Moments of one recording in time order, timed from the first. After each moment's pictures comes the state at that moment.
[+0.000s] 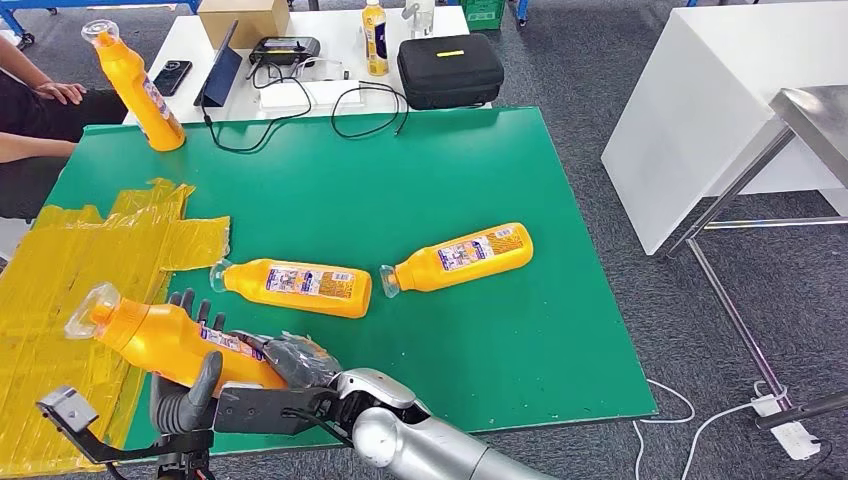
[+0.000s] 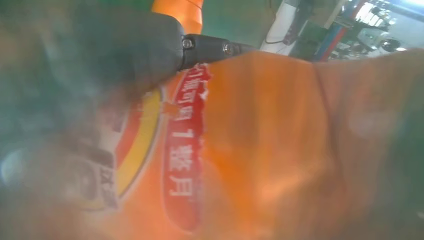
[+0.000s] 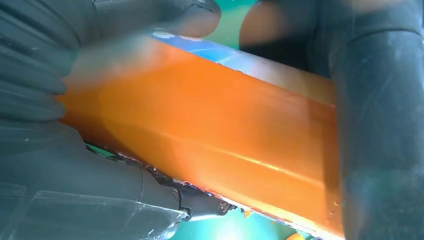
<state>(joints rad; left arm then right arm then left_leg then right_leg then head) 0.23 -0.33 0.22 -1.55 0.29 -0.22 -0.41 -0.47 0.34 1.06 -0.85 0.30 -0.02 -0.12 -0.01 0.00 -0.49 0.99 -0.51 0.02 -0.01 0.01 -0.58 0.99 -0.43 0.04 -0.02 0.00</state>
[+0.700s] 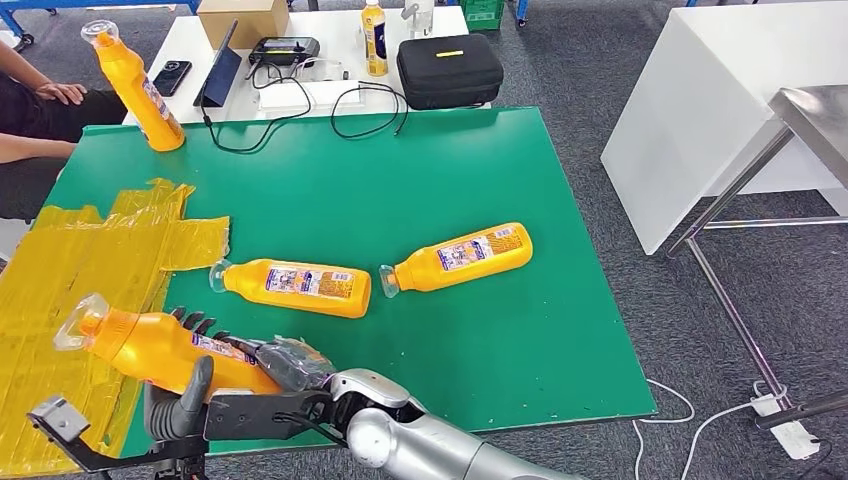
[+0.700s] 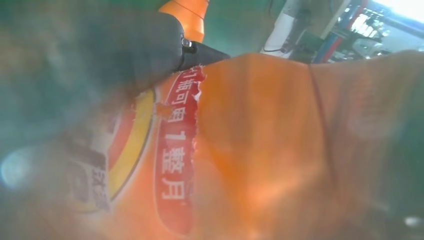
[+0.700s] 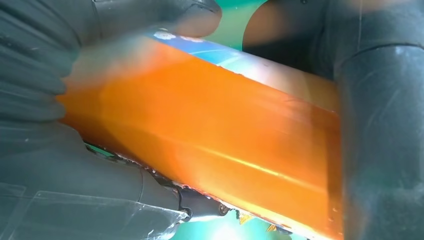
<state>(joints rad) 0.24 -0.33 0.24 -1.55 0.30 -0.22 -0.42 -0.50 0.35 1.11 -0.83 0.26 -0.02 -0.11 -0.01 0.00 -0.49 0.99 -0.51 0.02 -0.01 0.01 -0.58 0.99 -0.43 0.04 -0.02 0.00</state>
